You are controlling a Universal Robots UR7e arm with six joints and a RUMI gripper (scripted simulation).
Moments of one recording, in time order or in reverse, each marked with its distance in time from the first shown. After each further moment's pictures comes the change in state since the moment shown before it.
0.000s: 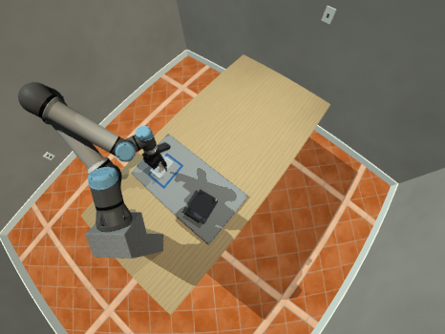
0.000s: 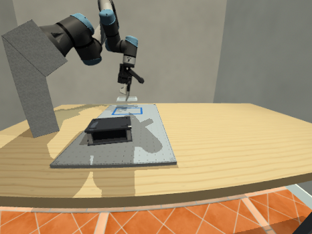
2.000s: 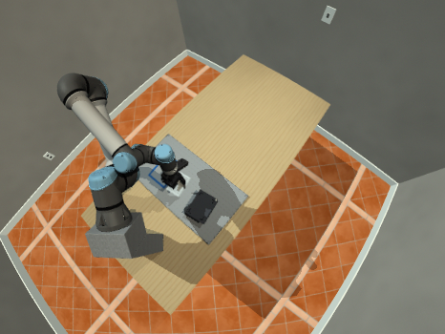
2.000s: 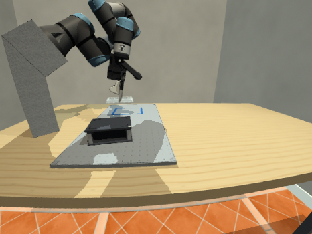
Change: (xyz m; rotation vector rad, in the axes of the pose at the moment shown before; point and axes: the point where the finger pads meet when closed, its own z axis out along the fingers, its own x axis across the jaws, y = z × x) arm 0.169 0.029 -0.027 0.000 0.014 -0.081
